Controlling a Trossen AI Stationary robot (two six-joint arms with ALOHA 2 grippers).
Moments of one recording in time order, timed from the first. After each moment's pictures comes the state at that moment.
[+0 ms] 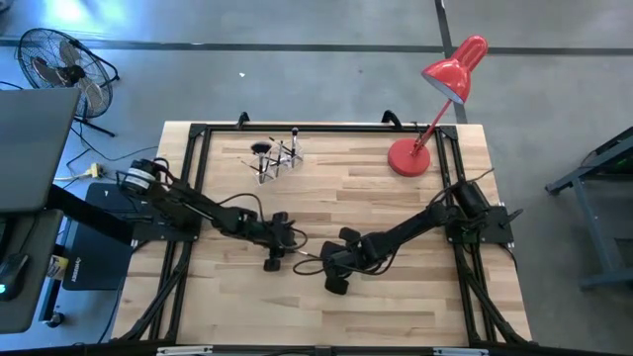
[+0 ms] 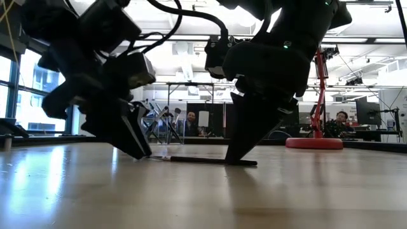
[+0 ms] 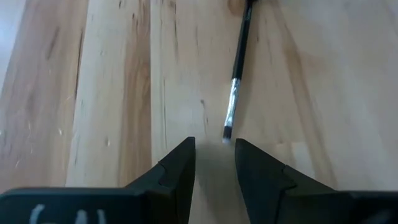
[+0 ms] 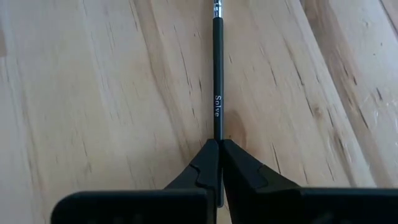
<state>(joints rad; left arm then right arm) -0.24 1.65 0.61 0.25 -0.06 -0.13 0.35 2.03 1.24 -0.33 0.24 0.63</state>
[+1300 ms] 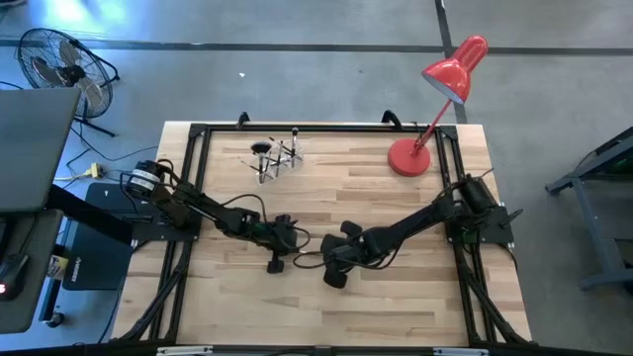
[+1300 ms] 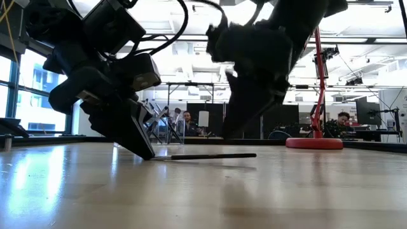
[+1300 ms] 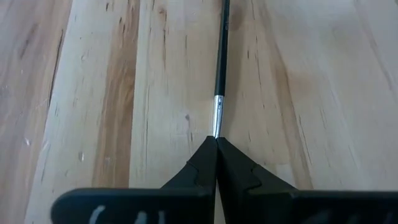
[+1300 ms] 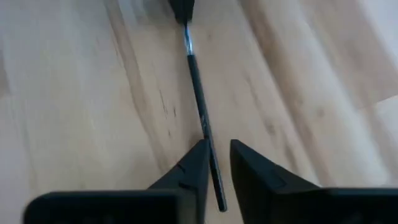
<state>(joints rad) -0.24 1.70 0.61 0.27 -0.01 -0.21 0.34 1.96 1.24 -0.37 0.29 0.65</state>
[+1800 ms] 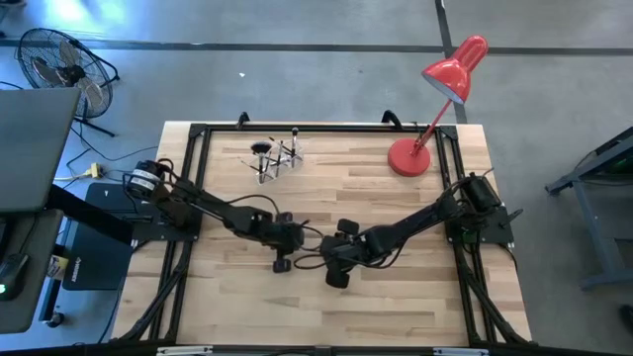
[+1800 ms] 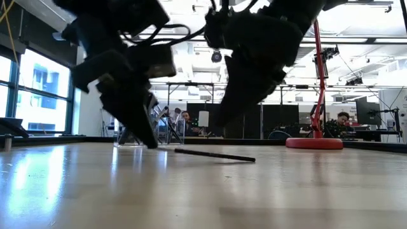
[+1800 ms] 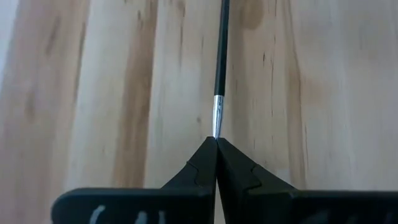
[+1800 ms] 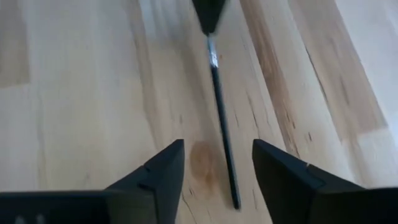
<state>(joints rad) -0.23 1.69 0.85 -0.11 -0.06 -0.27 0.34 1.92 1.25 -0.37 0.31 0.52</state>
